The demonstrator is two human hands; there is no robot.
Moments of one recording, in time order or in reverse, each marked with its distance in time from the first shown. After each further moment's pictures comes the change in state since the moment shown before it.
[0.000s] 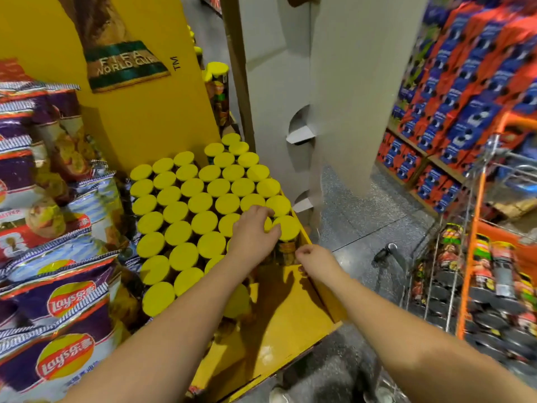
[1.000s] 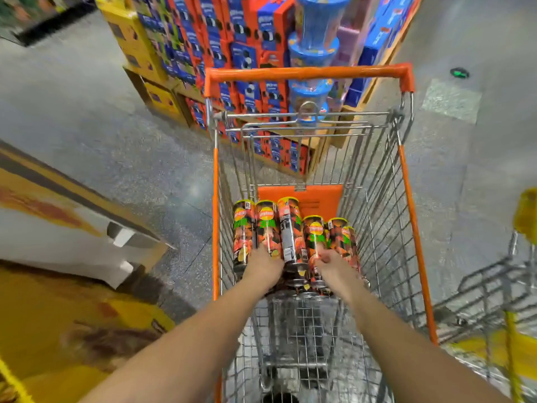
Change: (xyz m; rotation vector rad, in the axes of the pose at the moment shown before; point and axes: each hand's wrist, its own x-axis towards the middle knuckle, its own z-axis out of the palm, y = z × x) left_hand 0.013 0.393 0.436 -0.042 -0.807 -0.123; right_hand -0.076 0.406 -0.370 0.277 0.432 0.476
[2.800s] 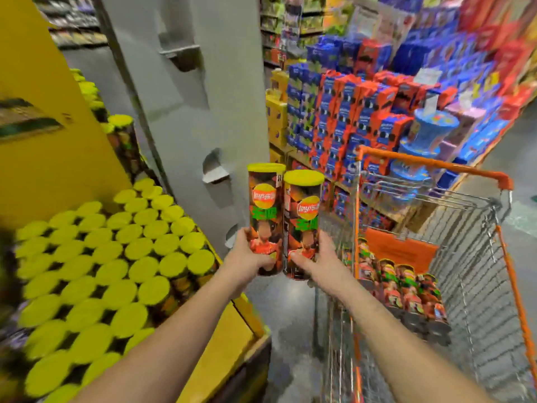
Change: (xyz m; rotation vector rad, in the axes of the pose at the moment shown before) left_hand -0.280 -0.247 -0.256 -0.768 0.358 0.355; right_hand -0.291 -0.220 0.195 0.077 -0.147 -0.706
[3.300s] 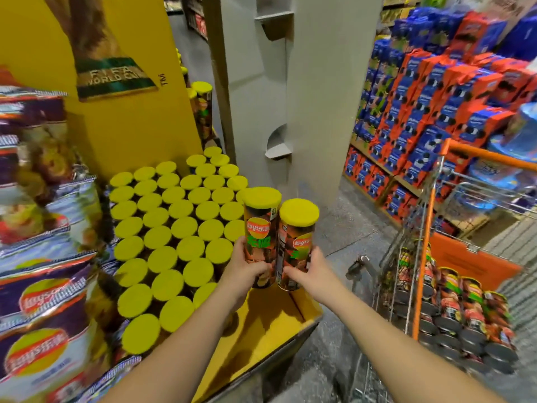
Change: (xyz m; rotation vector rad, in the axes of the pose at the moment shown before) left_hand -0.051 -0.090 -0.106 -0.152 0.269 -0.116; right_hand -0.007 -0.007 0.144 -0.075 -0.294 0.064
